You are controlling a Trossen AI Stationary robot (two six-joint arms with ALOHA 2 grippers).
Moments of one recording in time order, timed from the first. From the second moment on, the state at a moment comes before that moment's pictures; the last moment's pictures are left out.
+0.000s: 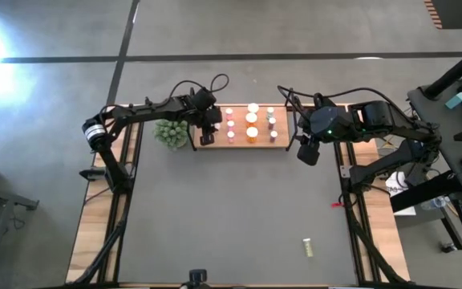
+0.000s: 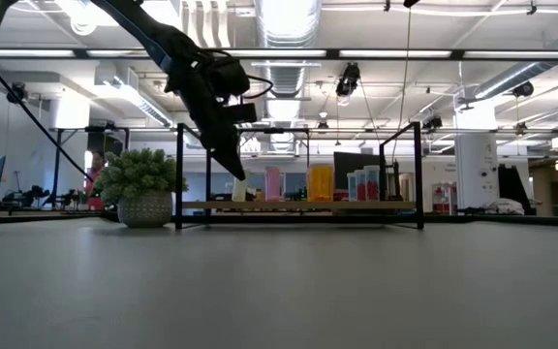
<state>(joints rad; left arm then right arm) 0.60 1.71 1.23 -0.48 0.10 0.49 0.00 1.32 1.75 -1.37 0.38 0.21</state>
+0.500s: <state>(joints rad) 0.61 1.71 1.23 -0.48 0.10 0.47 0.00 1.32 1.75 -1.37 0.38 0.21</state>
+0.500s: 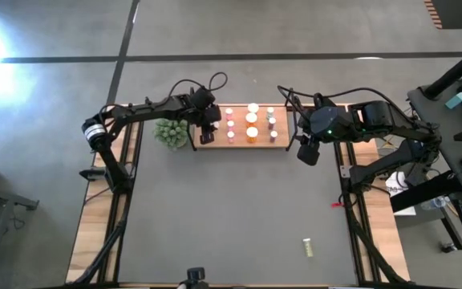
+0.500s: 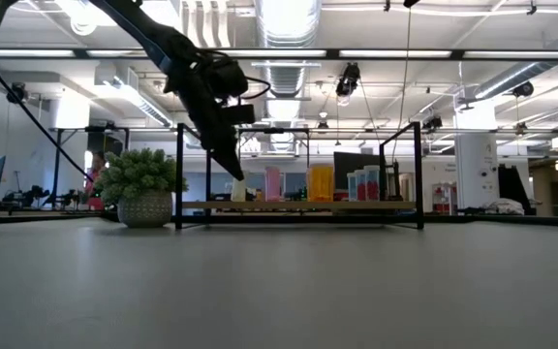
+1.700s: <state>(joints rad) 0.63 1.69 1.24 -0.52 0.11 0.39 0.00 1.32 1.75 -1.37 0.38 0.21</state>
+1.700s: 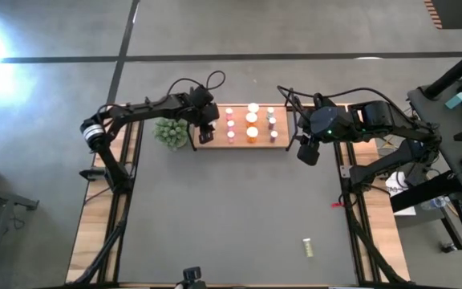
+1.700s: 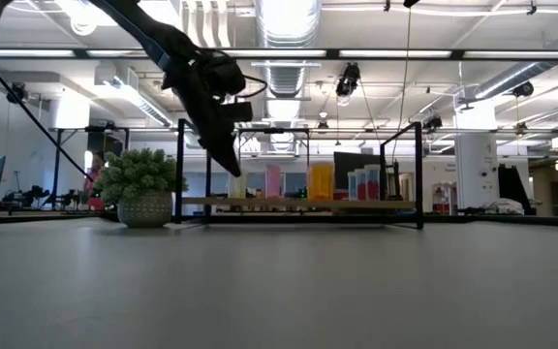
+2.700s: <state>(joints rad) 0.62 1.68 1.23 -0.50 0.11 0.40 0.00 1.32 1.75 -1.37 0.37 0.21</state>
